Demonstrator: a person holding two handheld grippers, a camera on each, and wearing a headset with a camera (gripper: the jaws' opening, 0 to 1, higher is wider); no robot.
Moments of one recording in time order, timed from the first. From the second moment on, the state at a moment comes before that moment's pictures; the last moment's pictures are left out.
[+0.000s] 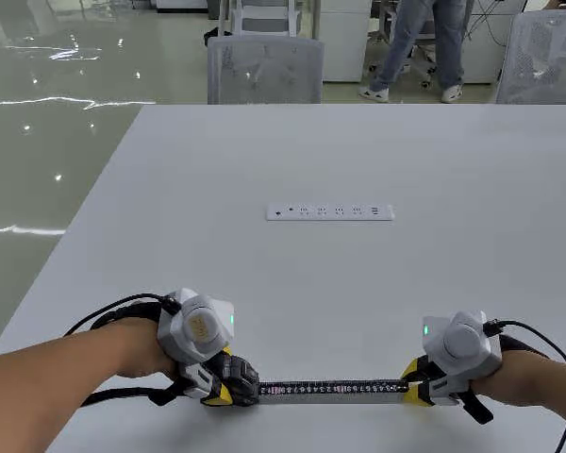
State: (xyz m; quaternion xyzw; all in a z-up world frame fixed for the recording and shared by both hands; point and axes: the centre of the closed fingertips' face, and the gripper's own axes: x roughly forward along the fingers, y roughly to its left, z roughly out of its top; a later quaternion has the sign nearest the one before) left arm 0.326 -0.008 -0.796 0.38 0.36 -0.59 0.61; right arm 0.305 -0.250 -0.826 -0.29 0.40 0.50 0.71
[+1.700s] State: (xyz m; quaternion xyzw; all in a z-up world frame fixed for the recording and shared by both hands) left arm 0.328 -0.013 -0.795 0.36 0.36 -0.59 0.63; right arm 0.297 -0.252 -0.825 -0.26 0.42 0.49 0.72
